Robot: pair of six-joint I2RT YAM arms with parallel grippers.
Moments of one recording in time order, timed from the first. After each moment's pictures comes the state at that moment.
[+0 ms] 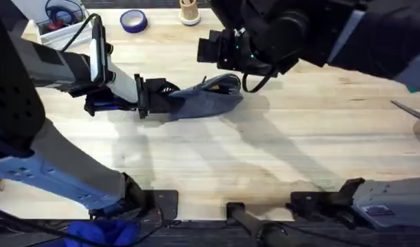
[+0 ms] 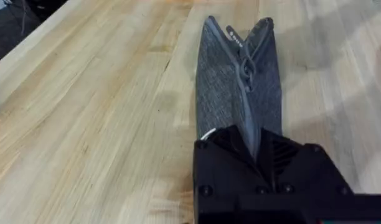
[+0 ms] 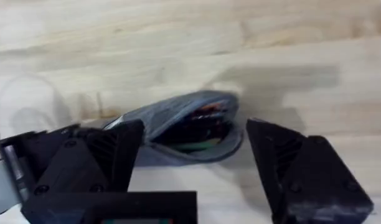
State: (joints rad) left arm 0.33 1.84 0.85 -0.84 1.30 1.93; right arm 0.81 1.60 1.42 -0.88 0.37 0.86
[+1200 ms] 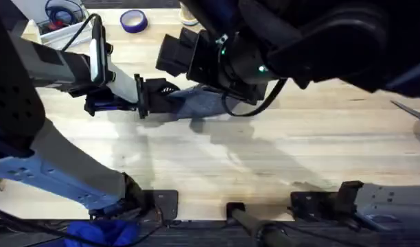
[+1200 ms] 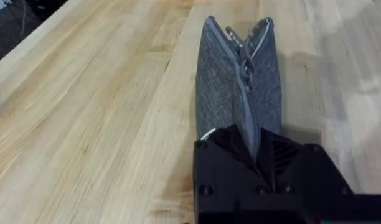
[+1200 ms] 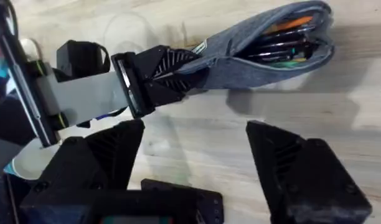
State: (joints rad) left arm 0.33 1.84 0.85 -0.84 1.30 1.93; right arm 1.00 1.52 1.54 -1.00 0.18 1.20
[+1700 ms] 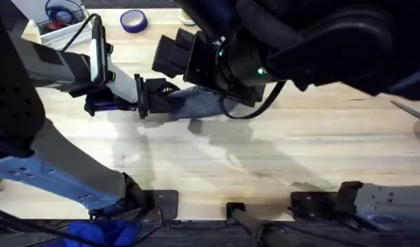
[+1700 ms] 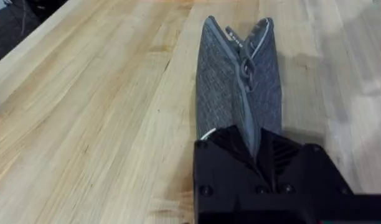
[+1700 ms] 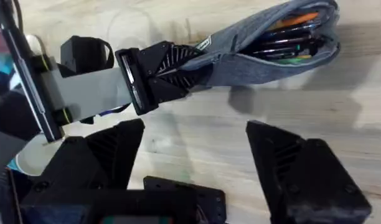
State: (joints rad) left arm 0.33 1.84 0.85 -0.84 1.30 1.93; right arm 1.02 1.52 1.55 -1.00 0.18 1.21
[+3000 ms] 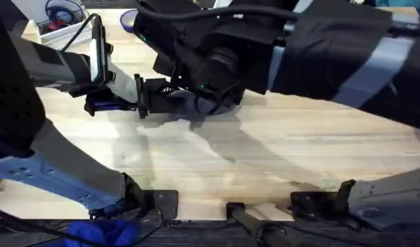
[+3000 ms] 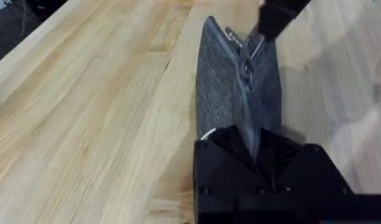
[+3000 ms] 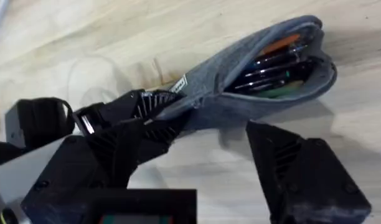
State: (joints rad) left arm 0.33 1.84 0.85 -0.84 1.30 1.93; right arm 1.02 1.74 1.56 -0.91 0.34 1.34
